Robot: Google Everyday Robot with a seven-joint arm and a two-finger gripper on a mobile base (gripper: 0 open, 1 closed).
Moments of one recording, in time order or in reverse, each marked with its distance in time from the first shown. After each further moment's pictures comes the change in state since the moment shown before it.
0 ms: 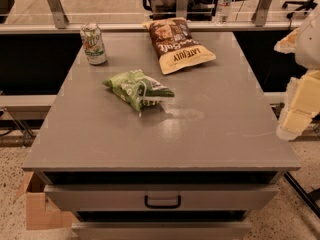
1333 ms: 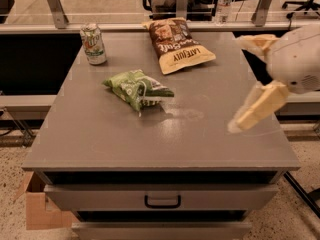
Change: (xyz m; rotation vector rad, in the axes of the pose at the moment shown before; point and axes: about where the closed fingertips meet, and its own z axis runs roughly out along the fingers) arm -0.077 -0.006 0.027 0.069 -0.628 -0.082
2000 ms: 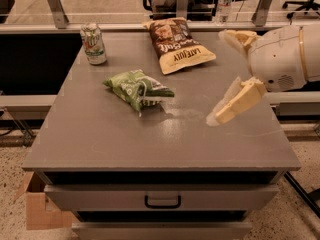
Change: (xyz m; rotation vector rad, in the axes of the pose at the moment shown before) arm -0.030 -0.007 0.023 0.036 -0.142 -0.011
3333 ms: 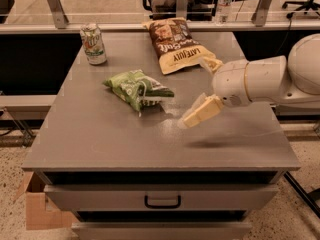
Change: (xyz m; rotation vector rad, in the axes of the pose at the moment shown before) arm 0.061 -0.018 0.096 0.030 -0.036 0.119
